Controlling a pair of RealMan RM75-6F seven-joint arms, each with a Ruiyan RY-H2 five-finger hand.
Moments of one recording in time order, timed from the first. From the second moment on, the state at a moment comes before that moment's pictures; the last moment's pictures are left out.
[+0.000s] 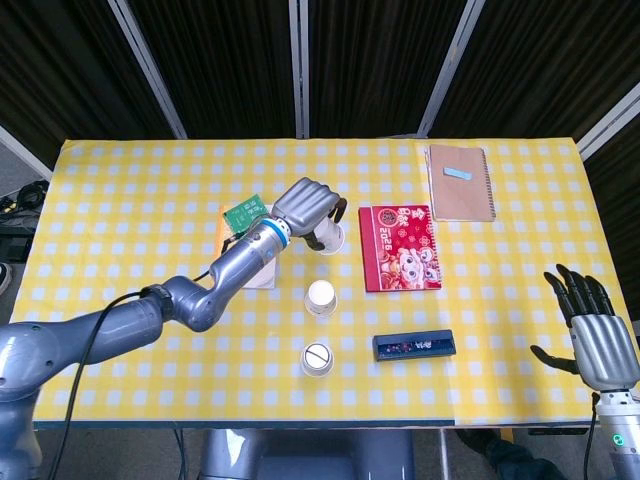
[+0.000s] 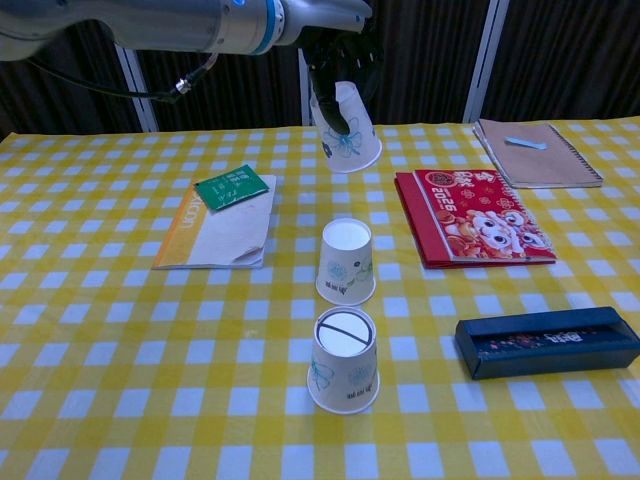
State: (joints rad) left arm -1.34 -1.49 -0.30 -1.23 0.86 0.53 0.29; right arm 0.13 -1.04 0.08 -1.68 -1.50 1.45 0.01
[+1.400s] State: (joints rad) left arm -1.24 -1.39 -0.17 -1.56 1.10 0.61 0.30; right arm 0.13 -1.04 0.09 -1.67 -1.49 1.44 0.02
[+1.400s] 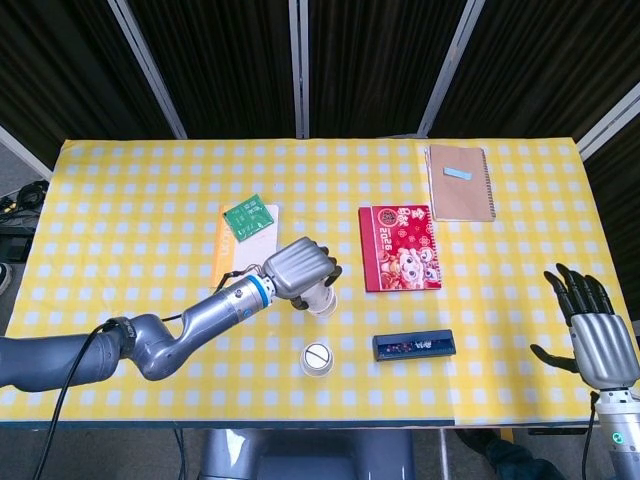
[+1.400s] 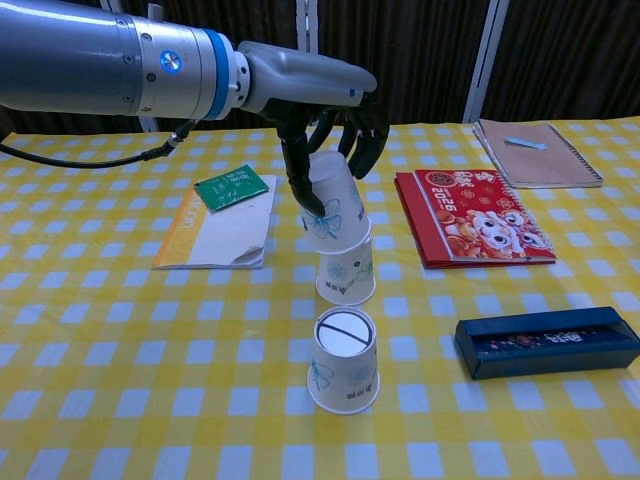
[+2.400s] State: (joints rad) left arm -1.23 -1.40 -0.16 -1.60 1.16 0.72 0.28; right arm 0.13 -1.04 0.09 -1.68 -1.49 1.45 0.02
